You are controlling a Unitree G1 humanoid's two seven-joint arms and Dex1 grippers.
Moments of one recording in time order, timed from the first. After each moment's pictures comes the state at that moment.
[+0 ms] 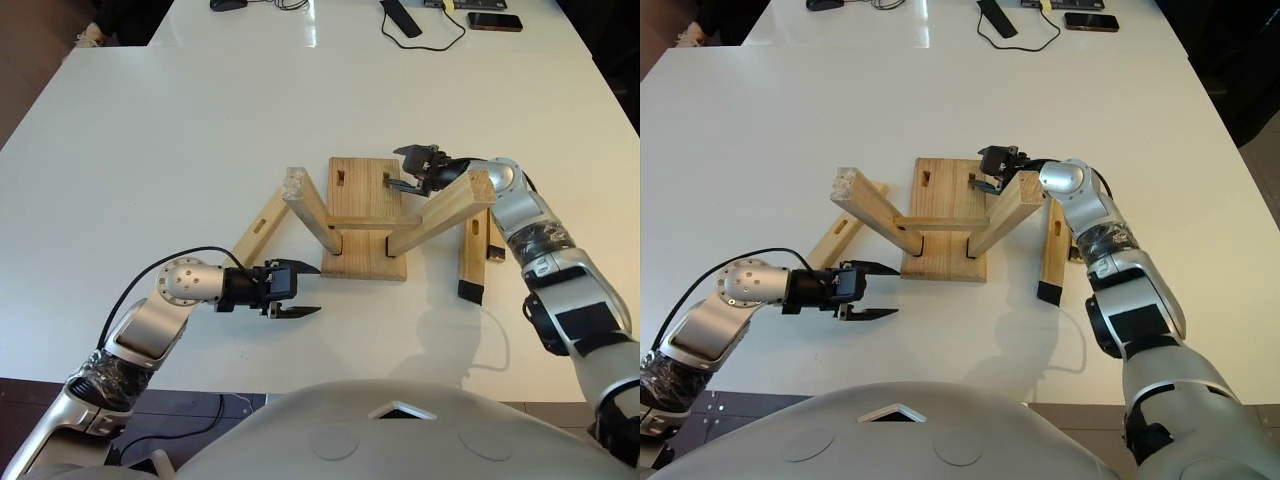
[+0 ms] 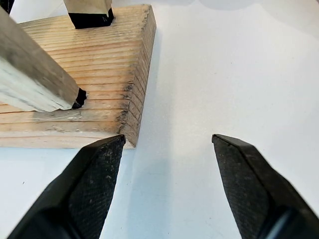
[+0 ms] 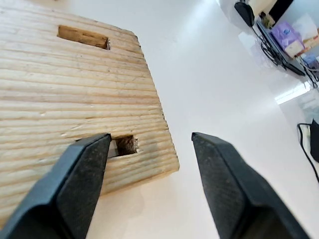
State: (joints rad) left arm 0.06 0.76 -0.33 -0.25 -0.10 0.03 -1.09; right arm -0.72 -0.46 0.41 0.88 -0.22 -0.40 0.76
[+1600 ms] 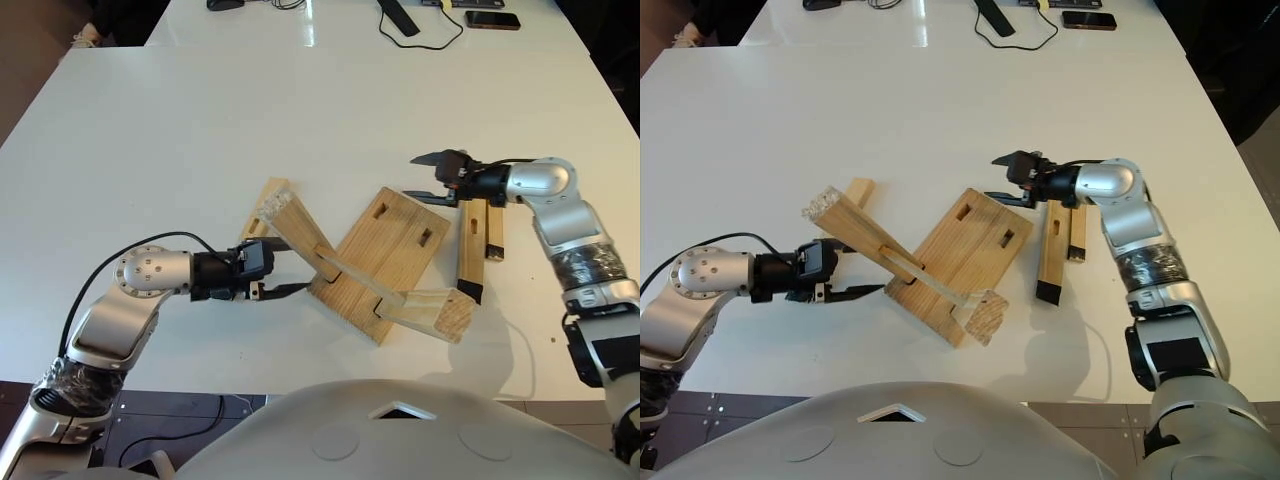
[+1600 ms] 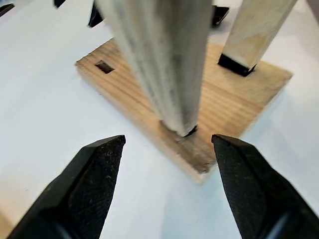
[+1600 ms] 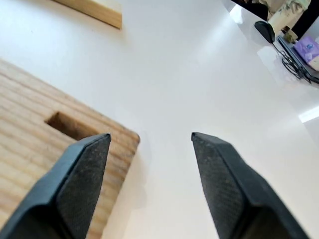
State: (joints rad) left arm 0.14 0.82 -0.15 -0.42 -0.33 0.18 -1.10; right arm -0.52 -0.54 0.28 0.41 -0.01 -0.15 1.01
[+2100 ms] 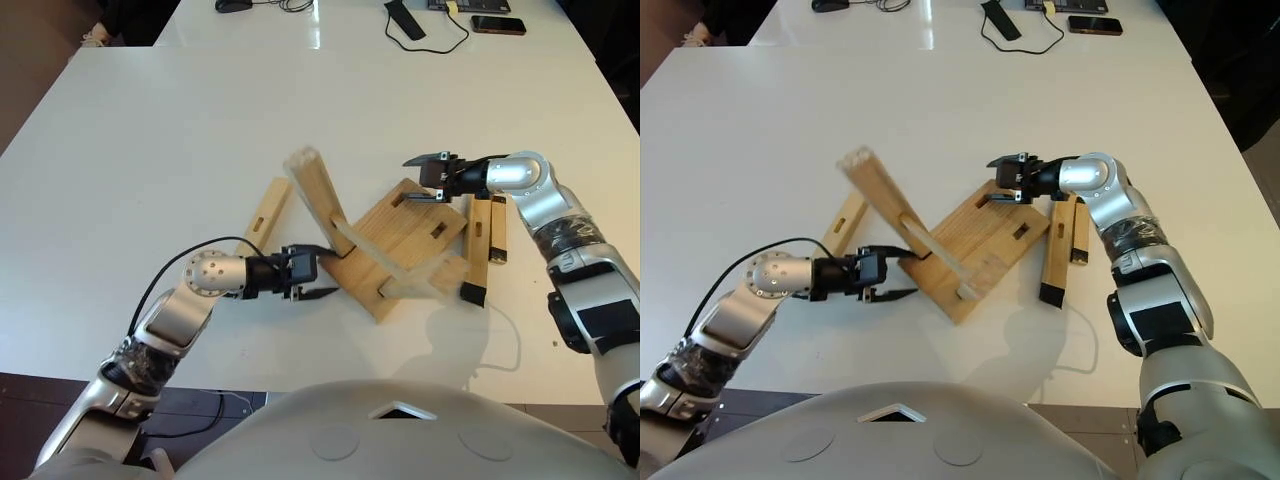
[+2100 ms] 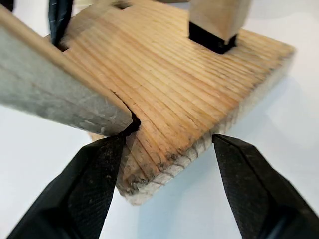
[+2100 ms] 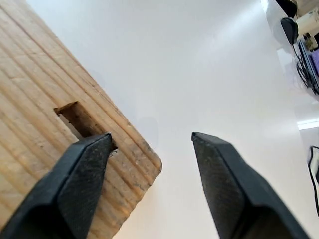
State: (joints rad) left arm -0.07 0.63 -0.37 -0.11 0.00 0.01 -0.91; right arm -0.70 -0.58 0.39 0.88 -0.20 -0.47 0.93
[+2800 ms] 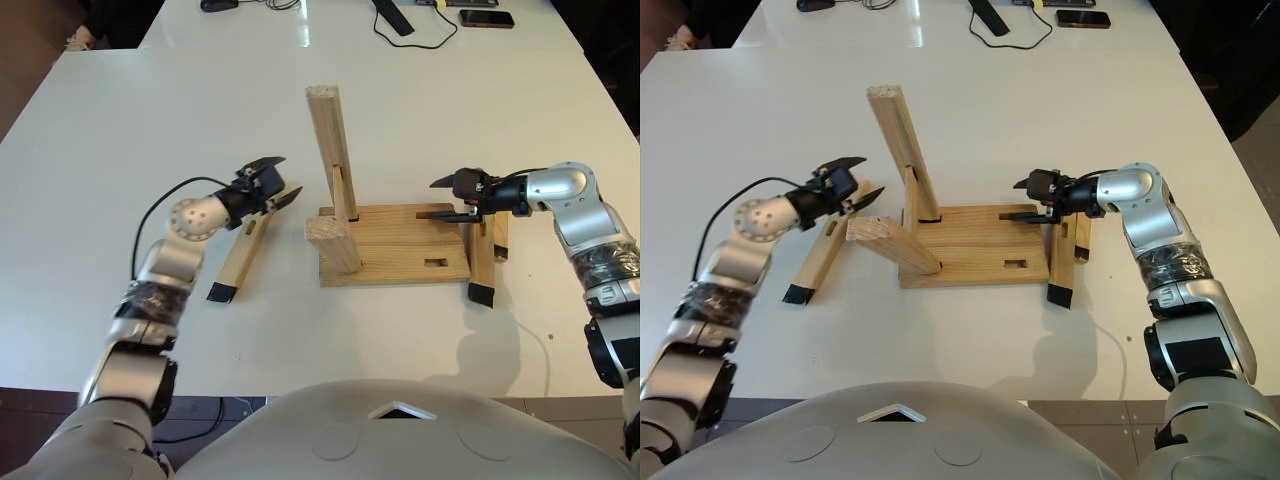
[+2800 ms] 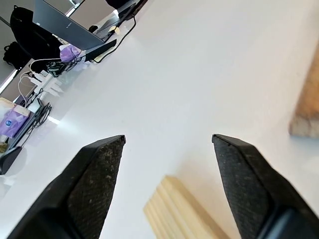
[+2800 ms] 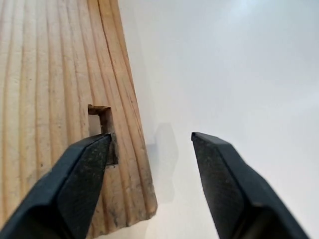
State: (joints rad) left arm -0.20 0.61 -0.16 0.15 0.05 -0.12 -0.70; right arm -0.48 -0.70 0.27 0.49 -0.02 -0.11 1.13
